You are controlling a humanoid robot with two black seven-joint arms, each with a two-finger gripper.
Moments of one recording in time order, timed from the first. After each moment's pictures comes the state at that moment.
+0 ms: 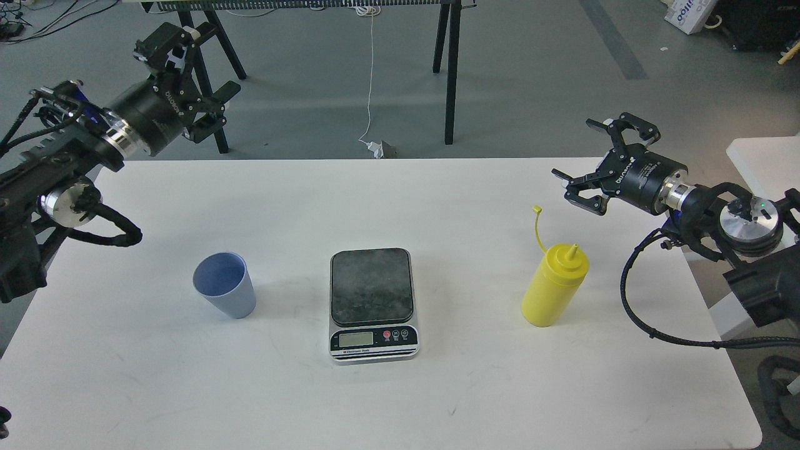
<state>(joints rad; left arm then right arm) -0.92 0.54 -0.49 -0.70 0.40 -0.49 -0.49 0.77 -0.36 0.96 0.54 0.21 0.49 -0.49</state>
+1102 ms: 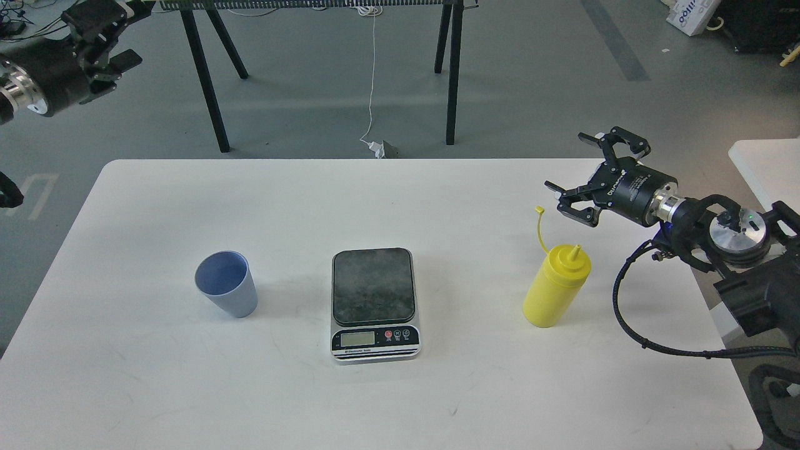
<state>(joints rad) -1.11 0.69 -0.46 -0.55 1.15 -0.49 -0.49 0.74 -0.34 0.96 0.54 0.21 0.49 -0.49</state>
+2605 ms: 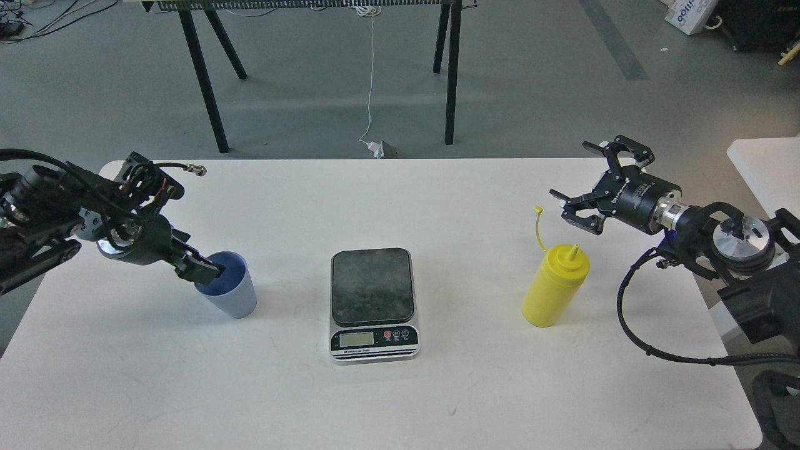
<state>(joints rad) -1.07 0.72 0.04 -0.97 1.96 -0.49 -0.49 0.71 -0.35 0.96 0.53 0.21 0.49 -0.49</state>
